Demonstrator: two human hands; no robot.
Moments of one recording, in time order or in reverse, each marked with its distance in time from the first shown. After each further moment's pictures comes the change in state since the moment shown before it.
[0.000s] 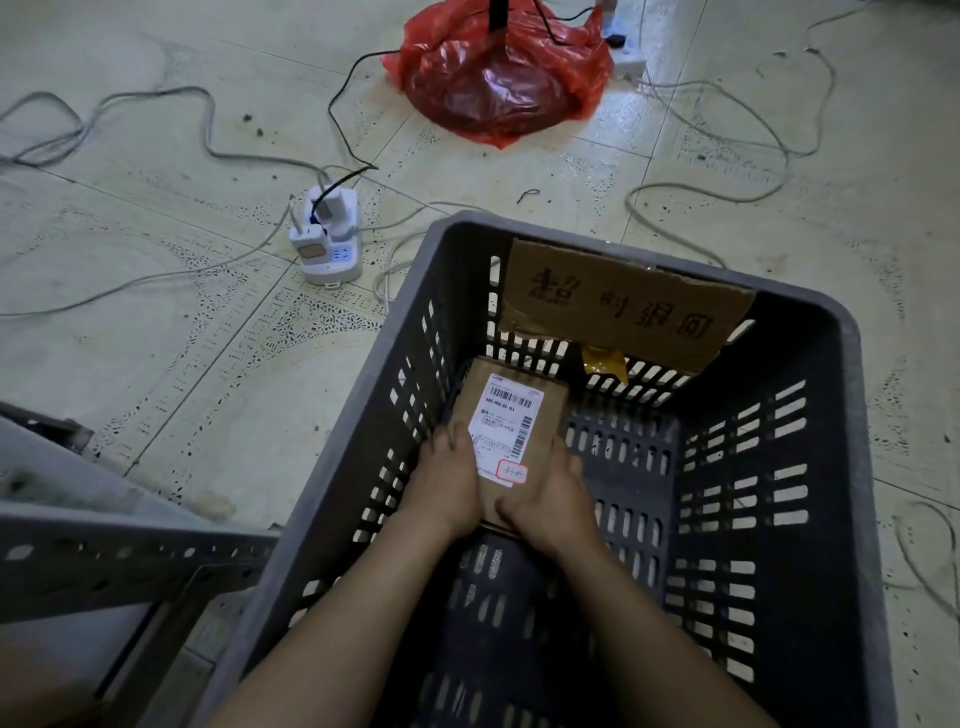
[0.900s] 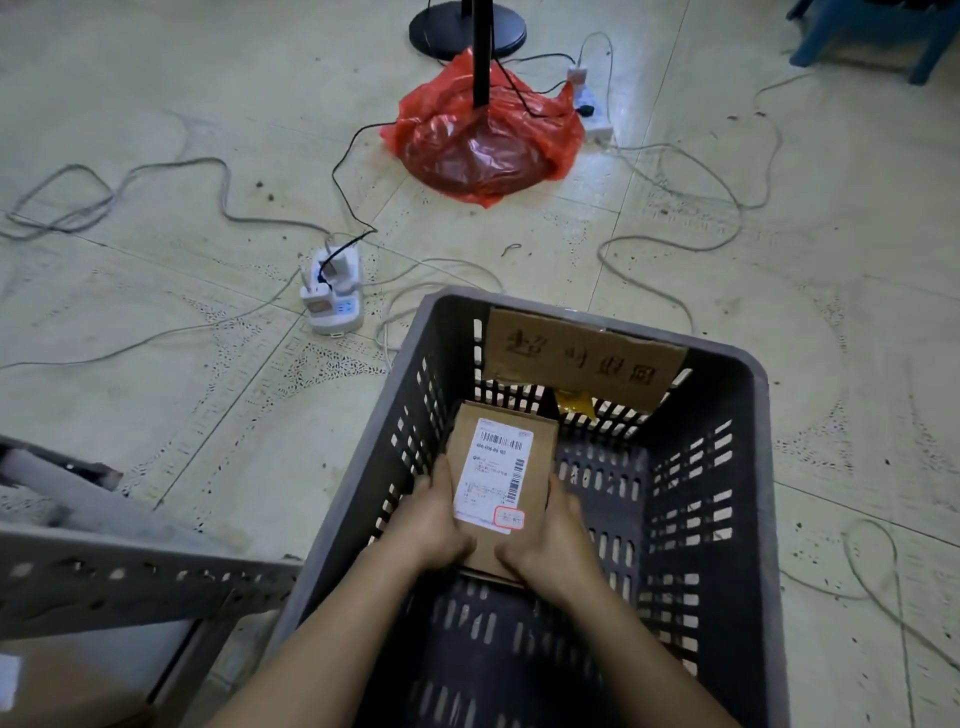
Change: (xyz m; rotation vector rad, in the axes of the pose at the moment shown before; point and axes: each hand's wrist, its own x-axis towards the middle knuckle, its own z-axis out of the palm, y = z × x) left_hand -0.037 0.005 -0.042 -0.174 -0.141 -0.080; right_hand -0.053 -0.016 -0.046 0.039 -0.041 -0.064
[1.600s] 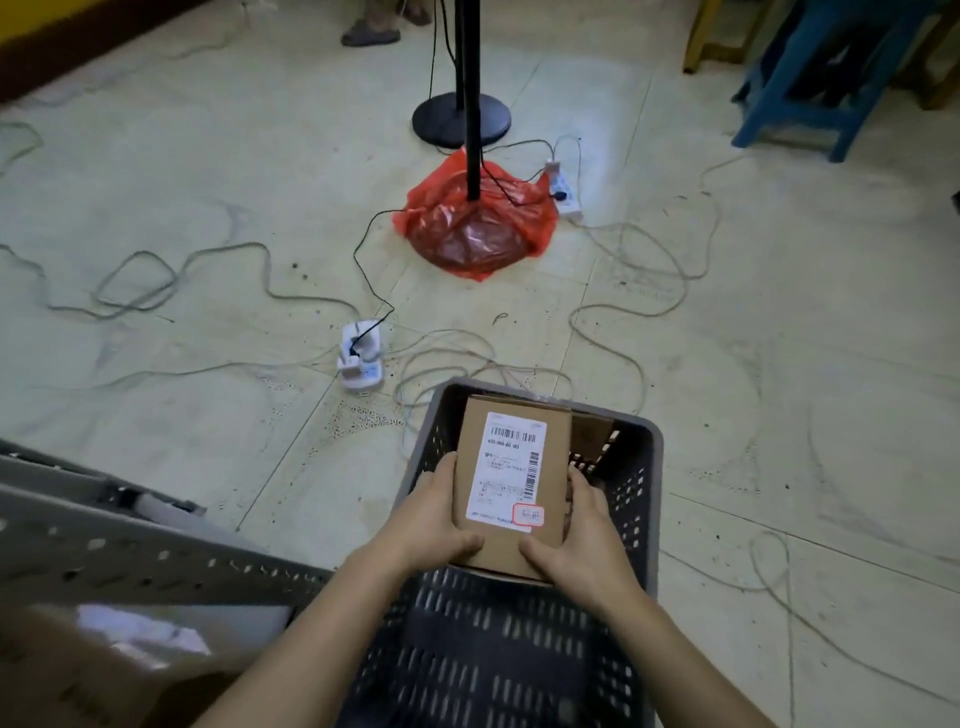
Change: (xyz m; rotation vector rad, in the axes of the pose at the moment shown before) left_hand -0.158 0.085 -0.134 -0.132 0.066 0.224; right_hand -0.132 -0.125 -0.147 0.039 0.081 -0.136
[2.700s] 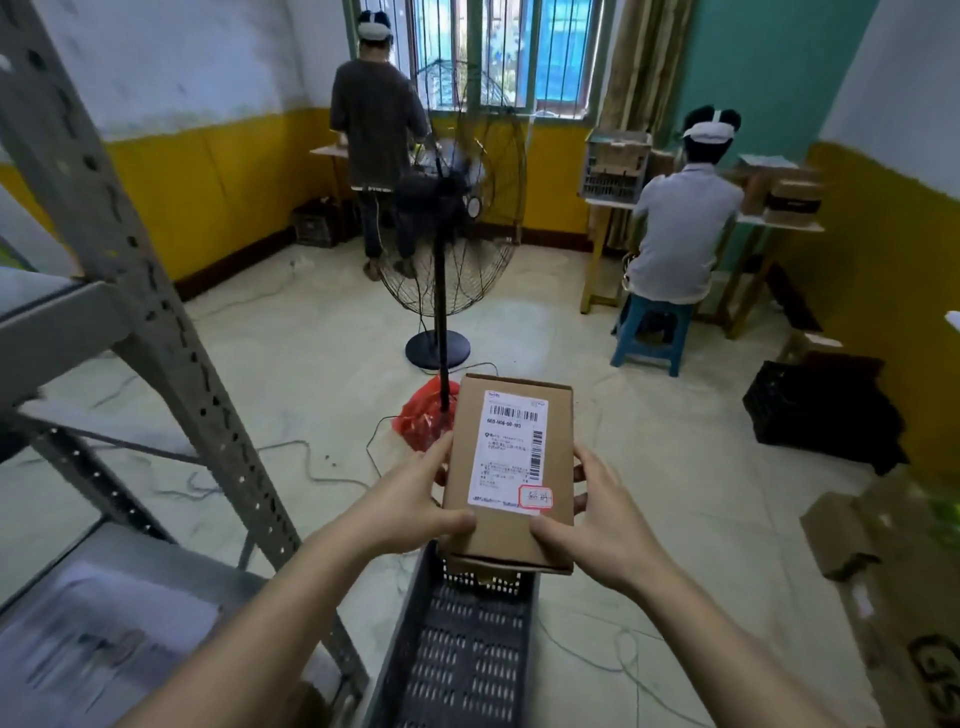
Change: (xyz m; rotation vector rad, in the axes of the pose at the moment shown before) left_hand -0.473 0.423 -0.302 0.046 0.169 0.413; right_hand -0.397 -0.402 -0.398 0.038 0.194 -0.377
